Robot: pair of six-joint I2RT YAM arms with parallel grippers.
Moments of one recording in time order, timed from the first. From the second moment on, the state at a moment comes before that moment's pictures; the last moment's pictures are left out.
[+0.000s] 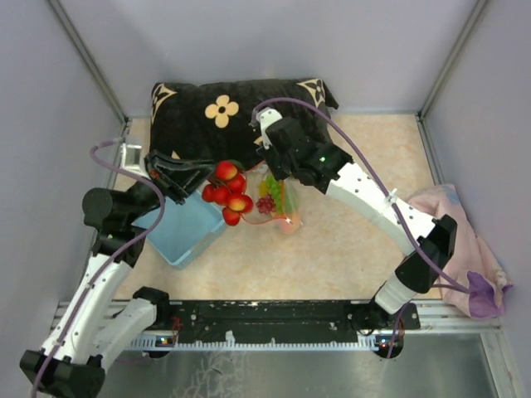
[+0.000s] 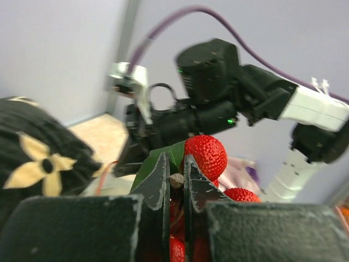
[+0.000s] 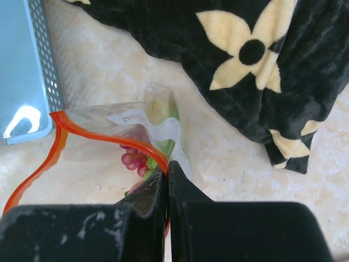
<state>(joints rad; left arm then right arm) -0.22 0.76 0.81 0.47 0.70 -0.69 0.83 1.58 1.67 -0.74 0.26 0.04</state>
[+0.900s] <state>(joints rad) -0.53 1.05 0.64 0.74 0.56 -0.48 0.83 1.59 1.67 -0.74 0.19 0.08</state>
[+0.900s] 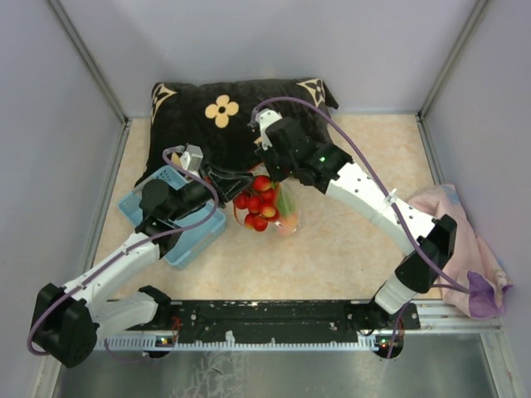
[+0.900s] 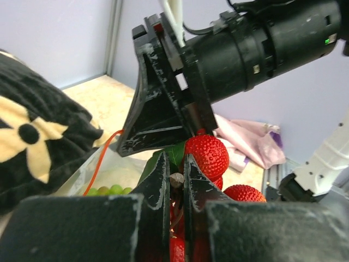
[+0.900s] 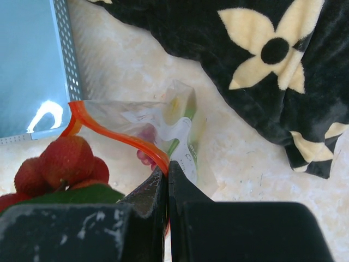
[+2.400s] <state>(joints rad) -0.53 0.97 0.76 0.26 0.11 -0.42 0.83 1.59 1.66 -0.68 0.02 0.09</state>
